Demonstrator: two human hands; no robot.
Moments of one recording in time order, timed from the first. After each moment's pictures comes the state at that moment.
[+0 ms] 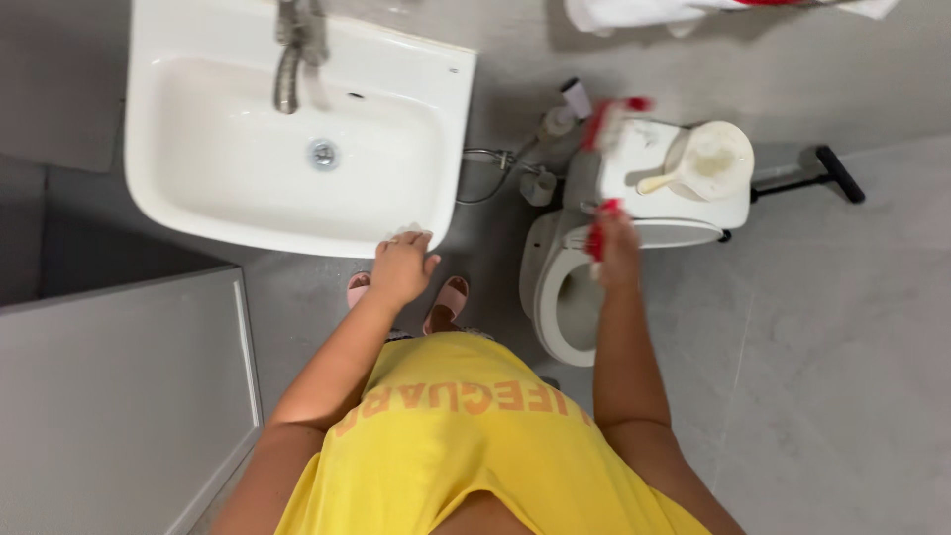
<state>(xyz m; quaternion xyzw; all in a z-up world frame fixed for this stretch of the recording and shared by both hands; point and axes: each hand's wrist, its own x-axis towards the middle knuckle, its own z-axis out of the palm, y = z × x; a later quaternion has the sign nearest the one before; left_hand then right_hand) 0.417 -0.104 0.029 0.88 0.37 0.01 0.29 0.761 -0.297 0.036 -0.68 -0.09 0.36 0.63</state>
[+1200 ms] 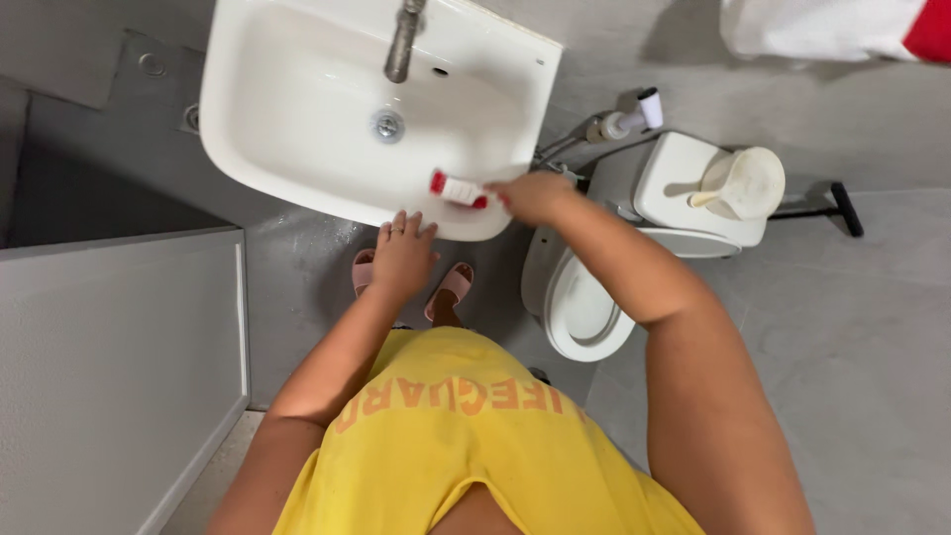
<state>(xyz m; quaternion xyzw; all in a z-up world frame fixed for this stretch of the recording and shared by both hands) 0.314 -0.067 0.024 0.90 0.37 -0.04 0.24 0.581 -0.053 0.141 -0.62 -0.65 0.32 -0.29</state>
